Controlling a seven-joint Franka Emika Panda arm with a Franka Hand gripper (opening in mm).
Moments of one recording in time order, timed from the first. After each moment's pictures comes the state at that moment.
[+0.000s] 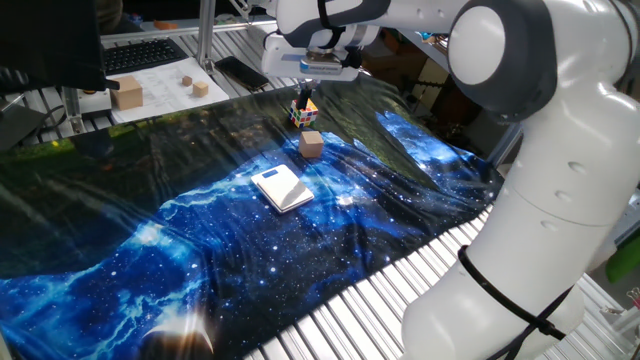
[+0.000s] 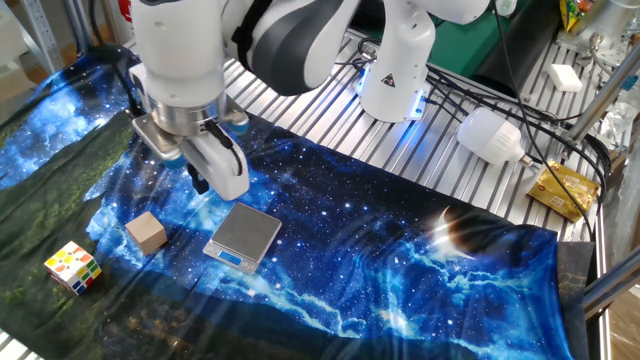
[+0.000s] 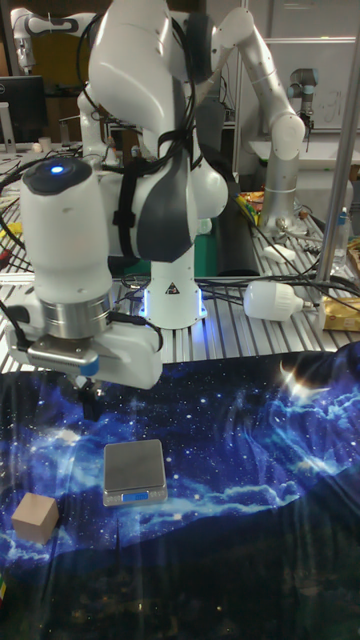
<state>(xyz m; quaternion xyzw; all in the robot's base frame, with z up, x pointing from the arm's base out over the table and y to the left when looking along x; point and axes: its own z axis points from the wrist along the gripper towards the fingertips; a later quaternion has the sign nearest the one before) 0.589 -0.106 0.254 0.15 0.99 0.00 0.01</state>
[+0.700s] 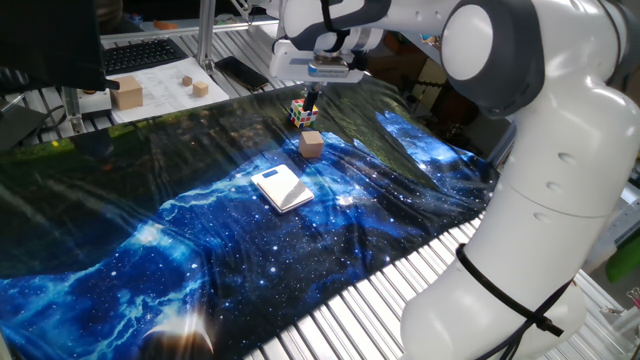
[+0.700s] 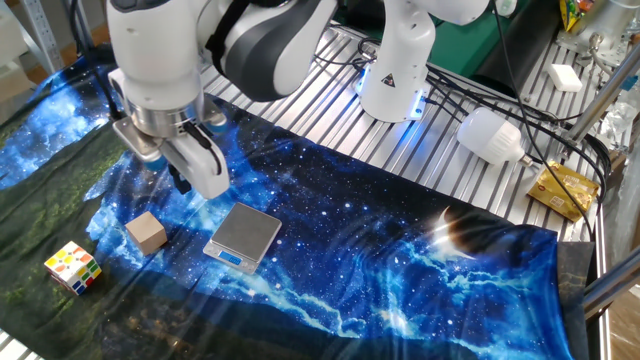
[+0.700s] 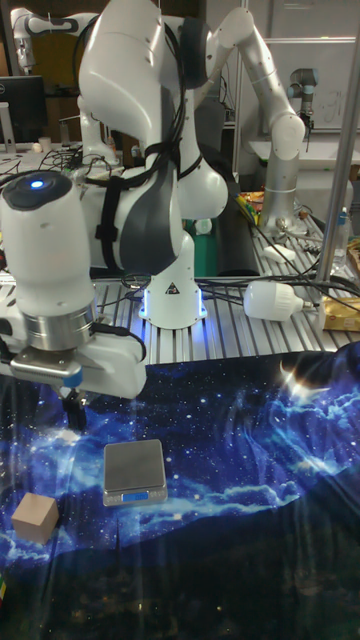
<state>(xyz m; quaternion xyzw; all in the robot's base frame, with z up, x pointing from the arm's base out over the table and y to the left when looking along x) 0.595 -0.133 0.238 0.13 0.99 0.00 0.01</state>
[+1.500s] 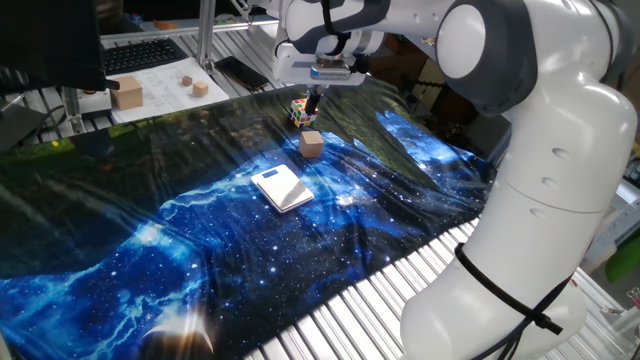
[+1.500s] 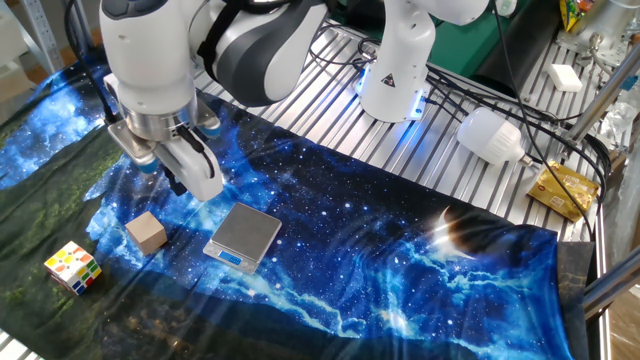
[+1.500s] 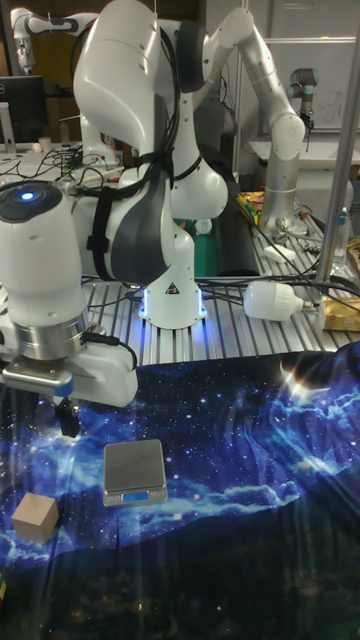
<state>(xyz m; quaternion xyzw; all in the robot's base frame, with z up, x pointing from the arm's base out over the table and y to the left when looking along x) 0.597 -0.142 0.229 0.14 0.99 -0.01 0.00</state>
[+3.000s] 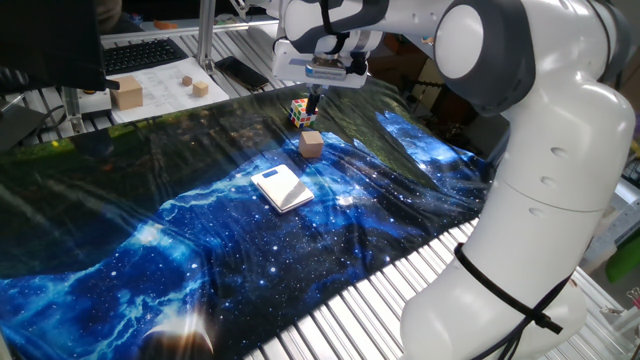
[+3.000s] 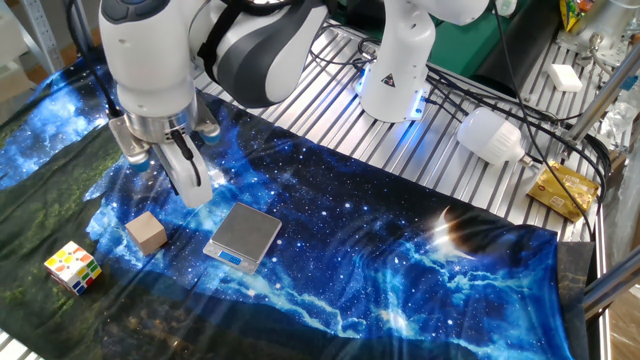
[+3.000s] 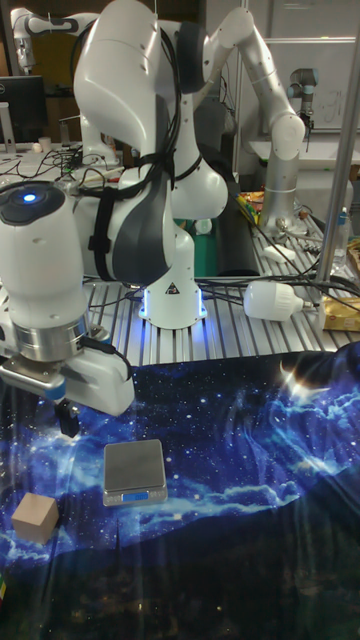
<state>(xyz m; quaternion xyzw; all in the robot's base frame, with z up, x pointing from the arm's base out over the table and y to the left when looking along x) 0.597 -0.142 0.229 0.21 0.98 -0.01 0.00</state>
